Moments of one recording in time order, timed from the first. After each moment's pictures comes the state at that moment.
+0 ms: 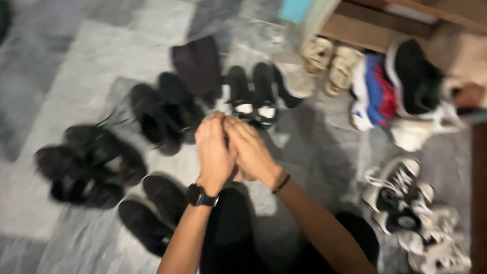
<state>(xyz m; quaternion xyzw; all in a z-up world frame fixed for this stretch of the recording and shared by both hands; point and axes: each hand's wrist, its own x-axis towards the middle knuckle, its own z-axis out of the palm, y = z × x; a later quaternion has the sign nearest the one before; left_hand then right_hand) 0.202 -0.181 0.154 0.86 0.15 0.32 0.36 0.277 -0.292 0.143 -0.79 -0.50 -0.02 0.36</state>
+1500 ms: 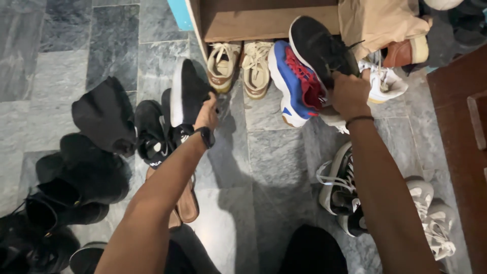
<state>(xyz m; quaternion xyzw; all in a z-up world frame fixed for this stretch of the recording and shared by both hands) 0.530 -0.321 -0.017 0.73 -0.32 -0.23 -0.56 0.626 -0.722 0.062 -0.98 -0.14 -0.09 -0.09</state>
